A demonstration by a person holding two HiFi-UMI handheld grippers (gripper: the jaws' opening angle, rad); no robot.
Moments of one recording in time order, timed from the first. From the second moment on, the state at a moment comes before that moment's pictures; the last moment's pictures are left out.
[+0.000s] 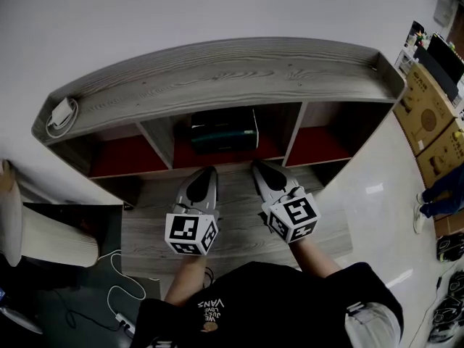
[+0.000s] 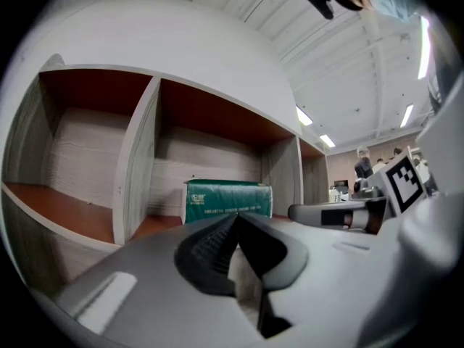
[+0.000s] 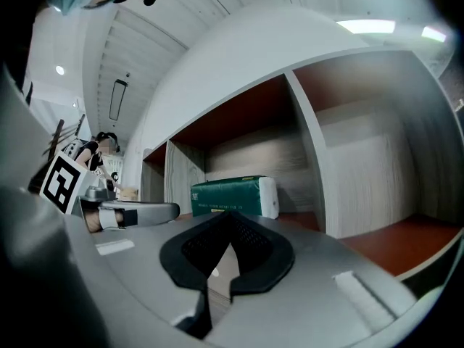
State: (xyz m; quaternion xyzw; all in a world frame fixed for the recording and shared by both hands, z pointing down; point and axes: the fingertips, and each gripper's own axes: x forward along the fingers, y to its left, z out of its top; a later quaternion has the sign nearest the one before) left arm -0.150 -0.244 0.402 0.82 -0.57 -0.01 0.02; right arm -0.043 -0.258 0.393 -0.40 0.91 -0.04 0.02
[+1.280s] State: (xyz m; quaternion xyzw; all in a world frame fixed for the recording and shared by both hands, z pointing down) left arm -0.106 -0.142 0.486 0.78 -0.63 0.01 0.06; right arm 0.017 -0.178 0.482 -0.34 0.94 -0.07 -0.02
